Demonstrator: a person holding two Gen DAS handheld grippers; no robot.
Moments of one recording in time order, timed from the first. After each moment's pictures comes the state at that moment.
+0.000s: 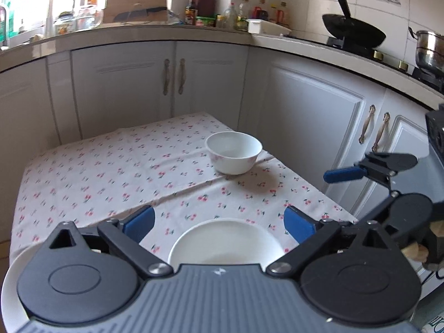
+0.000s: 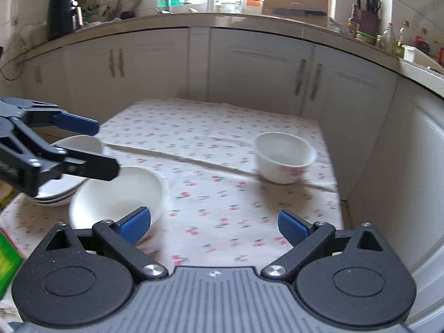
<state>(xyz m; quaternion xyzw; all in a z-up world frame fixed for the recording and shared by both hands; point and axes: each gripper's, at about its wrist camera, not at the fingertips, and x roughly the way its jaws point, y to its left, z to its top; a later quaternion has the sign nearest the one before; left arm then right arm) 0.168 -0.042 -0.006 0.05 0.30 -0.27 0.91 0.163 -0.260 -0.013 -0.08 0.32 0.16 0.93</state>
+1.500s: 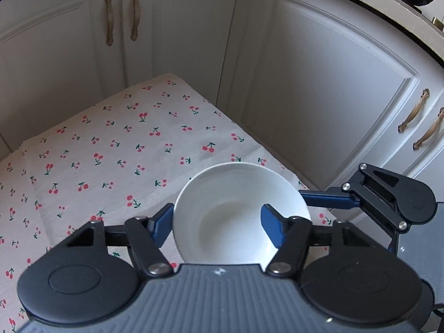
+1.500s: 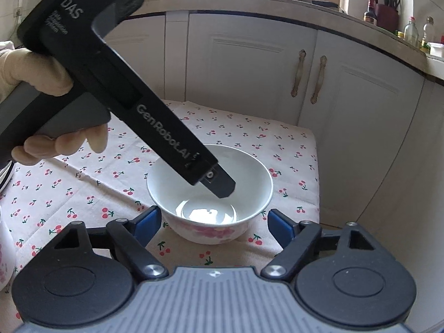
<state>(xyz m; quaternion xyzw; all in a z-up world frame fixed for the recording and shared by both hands) 0.399 -0.196 -0.070 0.09 0.44 -0.32 0.83 0.333 -0.322 -0.077 -0.11 0.31 0.21 0.92</state>
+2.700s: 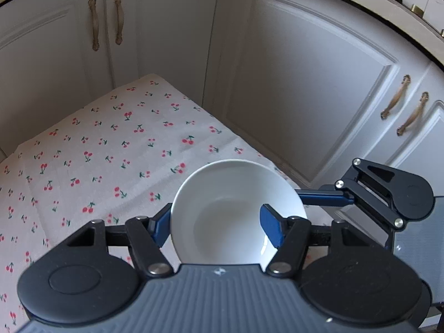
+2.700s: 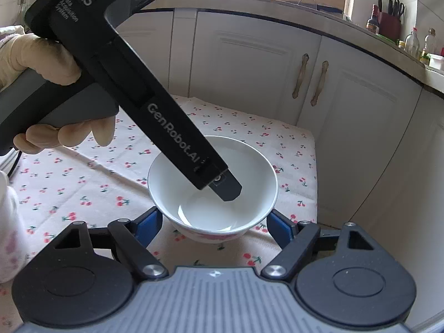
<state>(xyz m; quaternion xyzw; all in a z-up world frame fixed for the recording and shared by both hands) 0.373 -0.193 -0.055 0.11 0.44 -0.34 0.82 0.308 -0.314 -0.070 -0.13 0.31 0.20 0.92</state>
